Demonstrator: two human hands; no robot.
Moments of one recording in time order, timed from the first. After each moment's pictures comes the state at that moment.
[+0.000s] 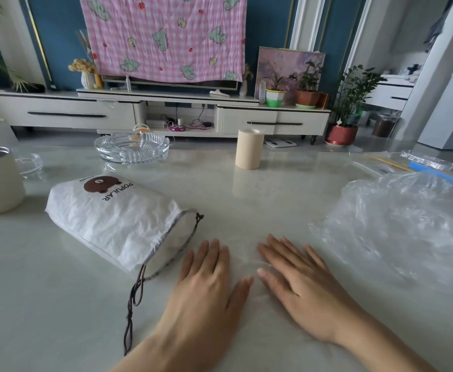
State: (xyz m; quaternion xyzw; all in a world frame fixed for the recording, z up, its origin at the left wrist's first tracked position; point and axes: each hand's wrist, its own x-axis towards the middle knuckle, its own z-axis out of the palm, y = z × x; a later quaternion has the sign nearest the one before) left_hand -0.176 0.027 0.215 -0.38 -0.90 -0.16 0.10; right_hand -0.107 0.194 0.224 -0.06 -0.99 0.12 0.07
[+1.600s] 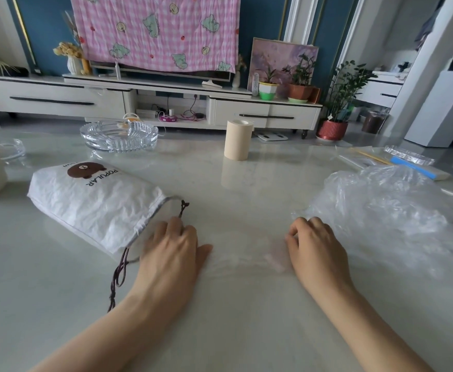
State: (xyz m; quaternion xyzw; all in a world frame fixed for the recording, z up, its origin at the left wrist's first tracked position) left_hand -0.195 0.026 0.221 -0.34 -0.89 -0.21 0.20; right_hand -0.108 0.215 0.235 -0.28 -0.94 0.03 0.21
